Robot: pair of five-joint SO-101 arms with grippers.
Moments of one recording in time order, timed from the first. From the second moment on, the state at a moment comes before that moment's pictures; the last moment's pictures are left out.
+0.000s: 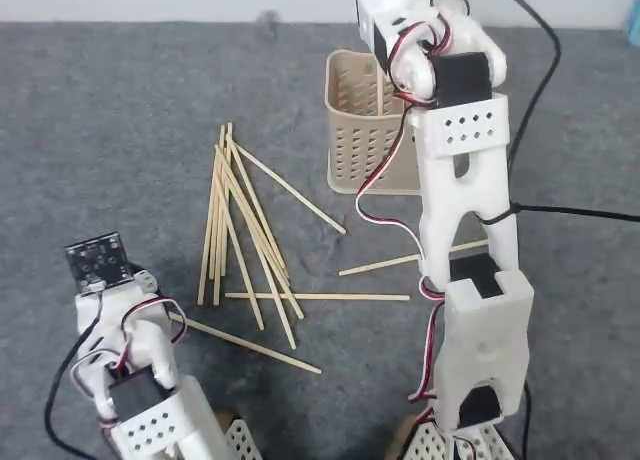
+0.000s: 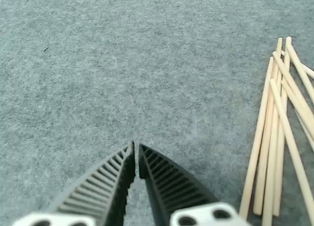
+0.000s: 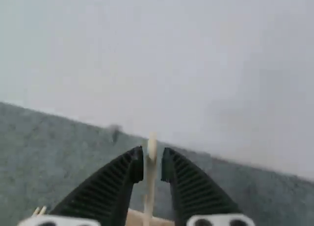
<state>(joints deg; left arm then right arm) -34.4 -103.3 96.8 55.1 -3.3 -17.6 28.7 -66.5 67.4 1.9</state>
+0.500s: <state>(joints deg) -34.4 -103.3 96.8 55.1 -3.3 -16.4 26.3 -84.6 99.3 1.7</state>
